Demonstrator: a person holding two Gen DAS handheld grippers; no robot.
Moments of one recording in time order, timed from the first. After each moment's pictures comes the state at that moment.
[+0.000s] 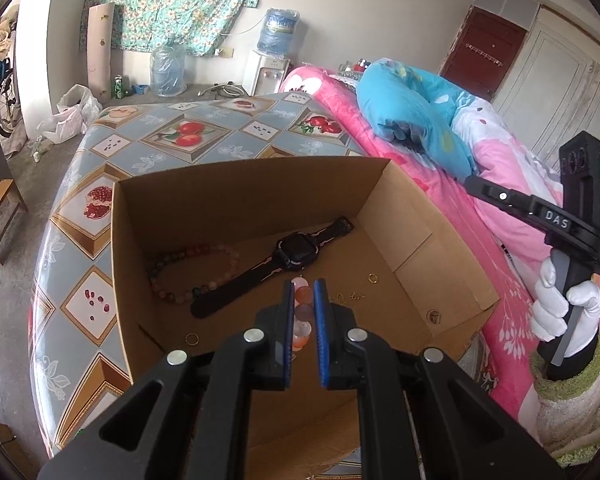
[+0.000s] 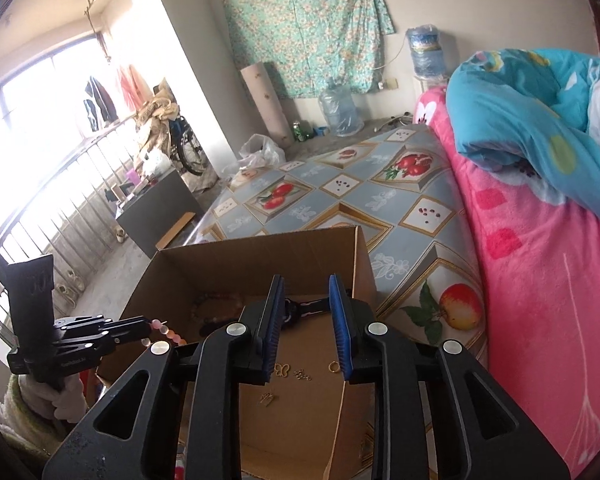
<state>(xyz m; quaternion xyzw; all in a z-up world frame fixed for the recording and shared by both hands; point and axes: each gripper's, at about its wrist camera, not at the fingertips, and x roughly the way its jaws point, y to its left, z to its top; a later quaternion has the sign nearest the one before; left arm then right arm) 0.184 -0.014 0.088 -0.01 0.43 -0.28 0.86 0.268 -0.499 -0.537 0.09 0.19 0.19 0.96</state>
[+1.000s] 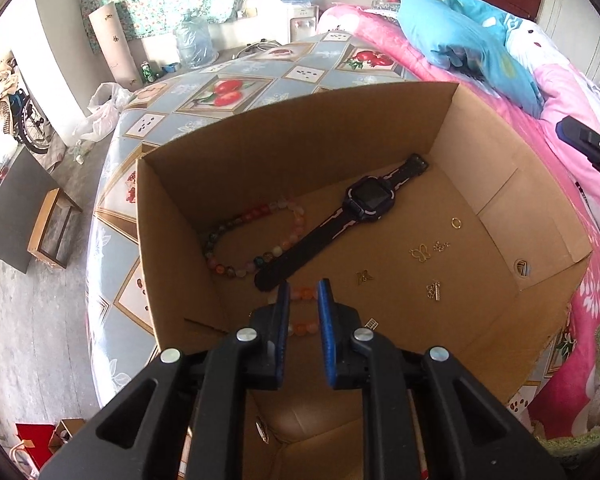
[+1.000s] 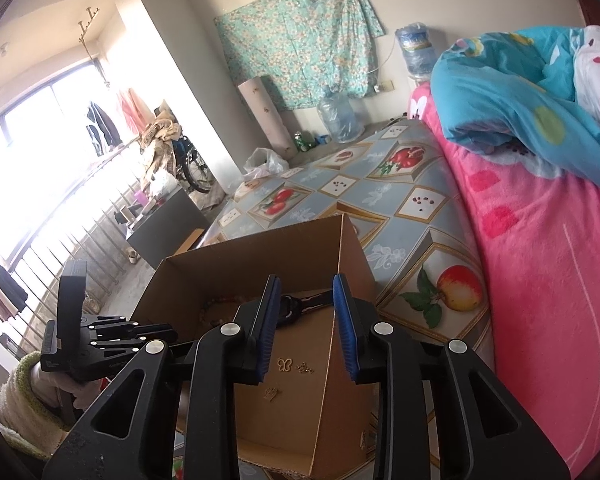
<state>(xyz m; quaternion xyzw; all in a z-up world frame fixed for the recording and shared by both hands) 0.201 -0.023 0.062 0.12 0.49 -0.19 0.85 0.270 -0.518 -0.552 0.13 0.17 0.20 0.96</state>
